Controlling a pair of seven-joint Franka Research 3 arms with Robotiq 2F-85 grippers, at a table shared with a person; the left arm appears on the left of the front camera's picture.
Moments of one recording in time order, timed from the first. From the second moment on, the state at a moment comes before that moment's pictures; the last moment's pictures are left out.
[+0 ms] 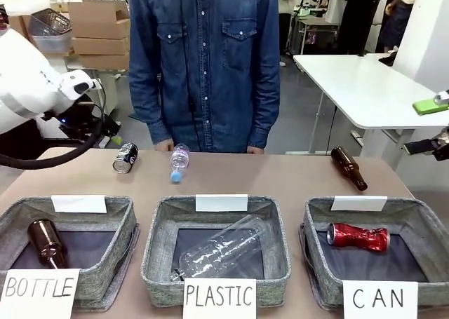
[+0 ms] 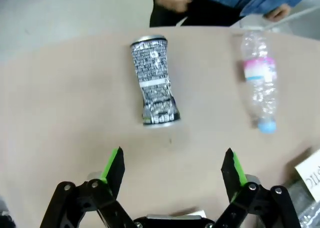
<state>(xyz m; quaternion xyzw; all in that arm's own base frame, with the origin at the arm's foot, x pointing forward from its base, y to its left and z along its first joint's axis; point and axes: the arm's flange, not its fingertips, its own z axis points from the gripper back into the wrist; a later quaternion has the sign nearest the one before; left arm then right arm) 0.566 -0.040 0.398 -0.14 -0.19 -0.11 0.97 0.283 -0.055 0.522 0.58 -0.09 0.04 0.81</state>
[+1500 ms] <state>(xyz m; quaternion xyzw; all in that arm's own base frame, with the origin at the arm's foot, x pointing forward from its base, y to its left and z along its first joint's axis) 0.484 0.200 0.465 -0.44 -0.10 -0.15 0.88 0.283 -0.055 0.522 0.58 -0.09 0.04 0.81</state>
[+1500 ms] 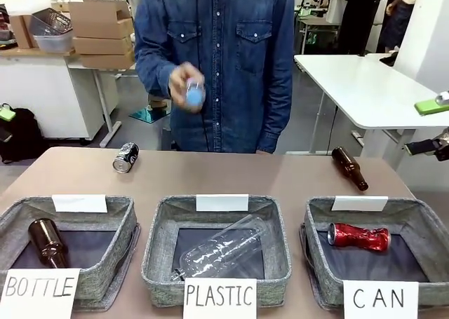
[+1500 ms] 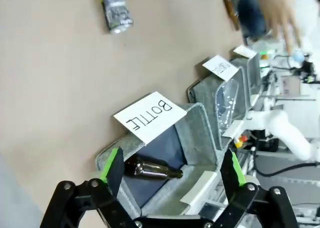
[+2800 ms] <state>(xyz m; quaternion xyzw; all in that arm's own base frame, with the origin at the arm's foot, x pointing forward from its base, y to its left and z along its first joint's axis) 0.500 0.182 0.469 -0.44 -0.14 -0.13 0.88 0.283 -0.055 0.522 0.58 -0.09 0.04 0.81</state>
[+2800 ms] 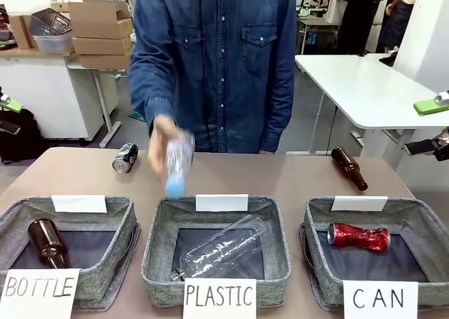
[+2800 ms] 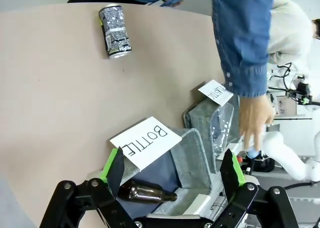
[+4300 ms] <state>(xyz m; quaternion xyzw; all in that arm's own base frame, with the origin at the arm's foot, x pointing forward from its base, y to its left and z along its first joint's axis) 0.568 0.049 0.434 -0.31 -0.10 -0.13 0.94 0.283 -0.055 0.522 0.58 -0.09 0.04 0.81</state>
